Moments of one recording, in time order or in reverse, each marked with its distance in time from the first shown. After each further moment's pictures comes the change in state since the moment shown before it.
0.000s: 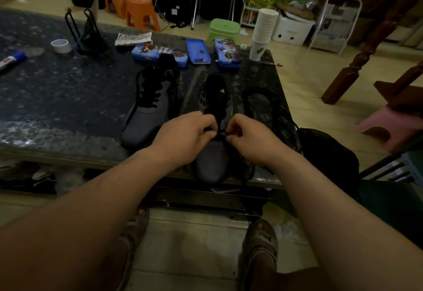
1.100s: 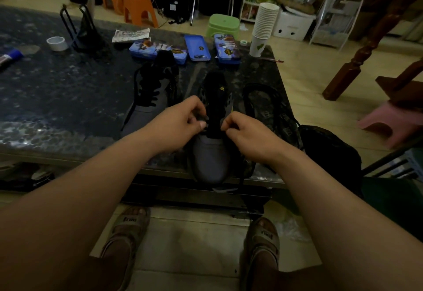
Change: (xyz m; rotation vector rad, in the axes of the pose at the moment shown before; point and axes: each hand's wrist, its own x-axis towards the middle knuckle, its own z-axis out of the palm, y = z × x) left_hand 0.014 -0.022 -0.016 -0.363 -0.141 -0.225; right_hand 0.009 -0.002 0.001 0.088 -0.048 -0.062
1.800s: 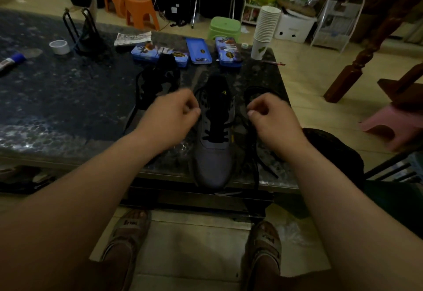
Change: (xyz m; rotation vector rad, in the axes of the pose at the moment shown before) left_hand 0.001 0.010 -0.017 0.203 0.273 0.025; right_hand 0.004 0.009 -0.029 0.156 0.366 0.151
